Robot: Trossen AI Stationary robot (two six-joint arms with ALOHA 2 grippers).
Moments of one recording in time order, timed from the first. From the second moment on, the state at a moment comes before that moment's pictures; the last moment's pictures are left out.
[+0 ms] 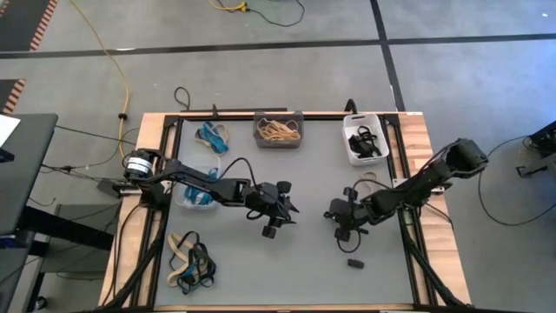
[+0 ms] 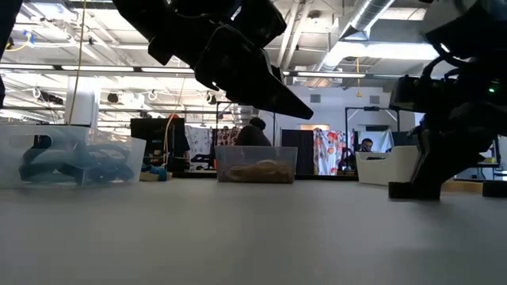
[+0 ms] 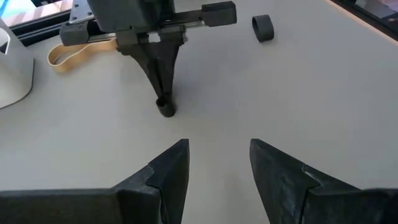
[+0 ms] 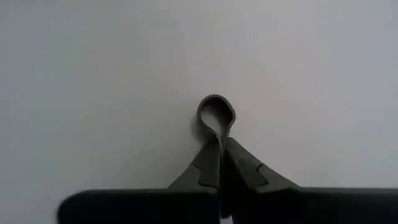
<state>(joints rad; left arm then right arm) -0.11 1.83 1.04 0.24 0.09 0.22 0.40 1.41 0.50 -0.16 0.35 0.60</state>
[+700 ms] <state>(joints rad) -0.13 1.83 1.04 0.23 0.09 0.23 0.18 1.41 0.97 -0.92 0.81 0.62</state>
